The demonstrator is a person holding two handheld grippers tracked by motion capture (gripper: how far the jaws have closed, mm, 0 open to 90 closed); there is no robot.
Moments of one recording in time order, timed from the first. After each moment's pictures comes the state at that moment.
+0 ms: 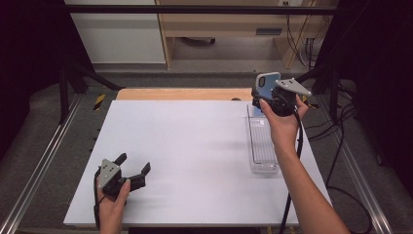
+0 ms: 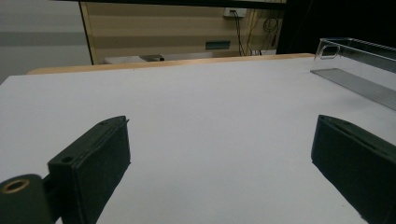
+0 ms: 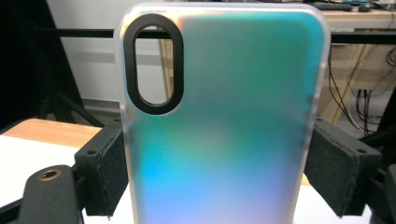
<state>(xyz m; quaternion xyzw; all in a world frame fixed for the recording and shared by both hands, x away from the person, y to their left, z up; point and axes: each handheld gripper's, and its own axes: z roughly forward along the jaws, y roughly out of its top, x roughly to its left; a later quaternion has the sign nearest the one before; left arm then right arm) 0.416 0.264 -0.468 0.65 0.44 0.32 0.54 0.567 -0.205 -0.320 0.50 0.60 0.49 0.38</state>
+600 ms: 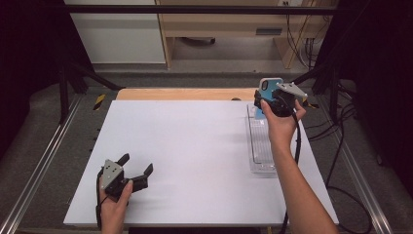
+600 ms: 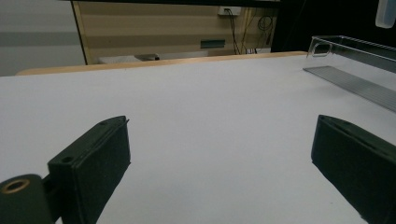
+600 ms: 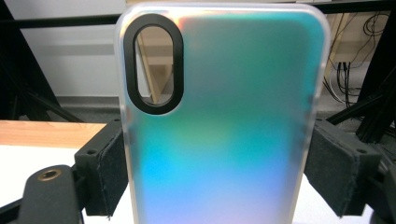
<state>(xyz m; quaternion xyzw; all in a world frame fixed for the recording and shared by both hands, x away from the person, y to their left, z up) 0.415 0.258 -0.468 0.65 0.43 0.32 0.54 0.591 -0.214 -0.352 0.55 0.58 0.46 0.37</state>
